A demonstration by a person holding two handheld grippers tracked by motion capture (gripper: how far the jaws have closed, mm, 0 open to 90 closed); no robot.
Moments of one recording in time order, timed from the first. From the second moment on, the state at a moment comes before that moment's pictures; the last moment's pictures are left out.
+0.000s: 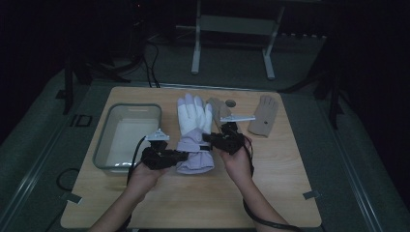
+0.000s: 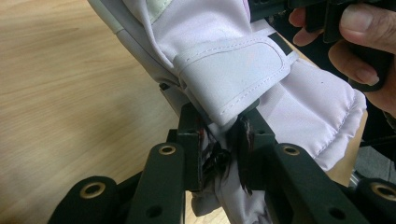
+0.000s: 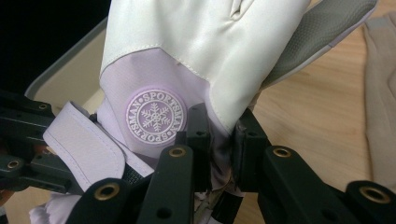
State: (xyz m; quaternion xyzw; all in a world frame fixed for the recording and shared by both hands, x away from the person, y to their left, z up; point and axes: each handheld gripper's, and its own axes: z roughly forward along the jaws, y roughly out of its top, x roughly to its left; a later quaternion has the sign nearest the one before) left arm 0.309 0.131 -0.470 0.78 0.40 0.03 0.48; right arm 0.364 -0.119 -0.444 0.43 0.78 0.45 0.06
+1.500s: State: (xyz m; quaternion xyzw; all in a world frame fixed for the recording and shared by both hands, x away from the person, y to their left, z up) left arm 0.319 0.316 -0.475 0.76 0.51 0.03 0.41; right arm 0.408 0.088 -0.459 0.38 0.82 0.43 0.00
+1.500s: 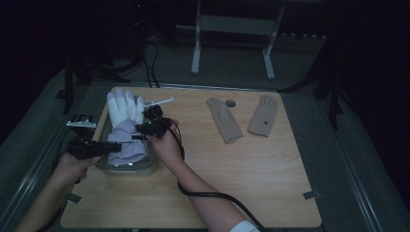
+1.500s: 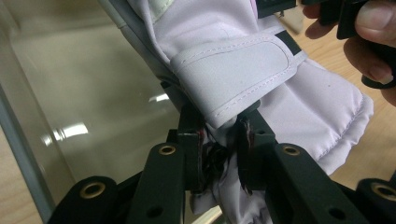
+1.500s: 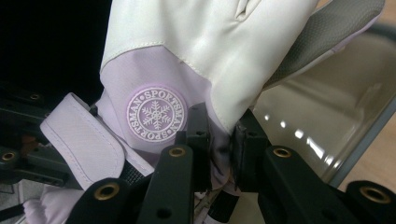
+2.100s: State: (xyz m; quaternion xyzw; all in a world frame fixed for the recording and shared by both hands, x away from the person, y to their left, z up) left arm 0.344 0.293 -0.505 0.80 0.53 0.01 0.28; right arm 0.418 0.098 -0.503 0.40 0.85 0.35 0.01
